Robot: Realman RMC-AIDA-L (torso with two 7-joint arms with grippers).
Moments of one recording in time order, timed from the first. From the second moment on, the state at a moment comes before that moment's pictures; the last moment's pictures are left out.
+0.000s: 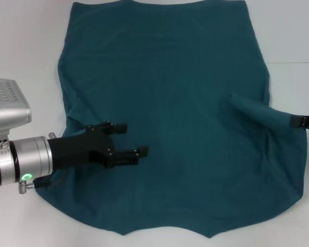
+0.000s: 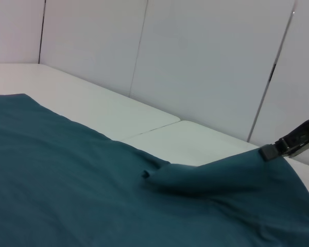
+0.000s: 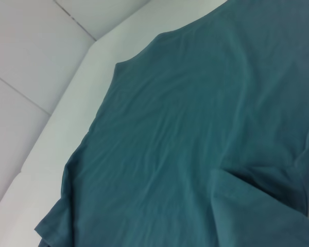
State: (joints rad) left arm -0.52 -2.16 0.74 0.66 1.96 1.36 -1.37; right arm 0.50 1.95 -0.58 -0.66 -2.08 -1.36 2.12
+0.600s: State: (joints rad) left arm -0.52 -2.16 0.74 0.66 1.96 1.36 -1.37; right arm 0.61 2.00 -0.68 -0.65 -2.09 -1.36 2.09
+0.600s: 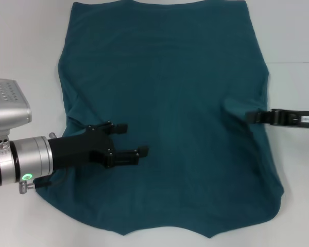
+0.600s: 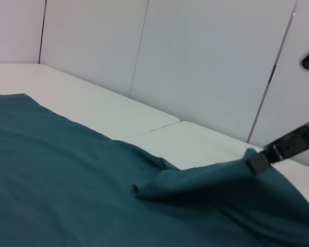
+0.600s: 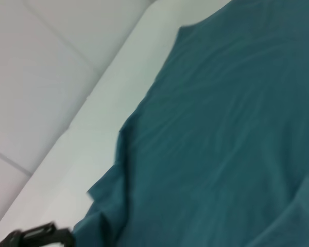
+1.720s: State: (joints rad) left arm -0.53 -2.16 0.73 0.66 1.96 1.35 -1.37; right arm 0.58 1.97 -0.78 -0.66 -2.09 -1.40 2.13
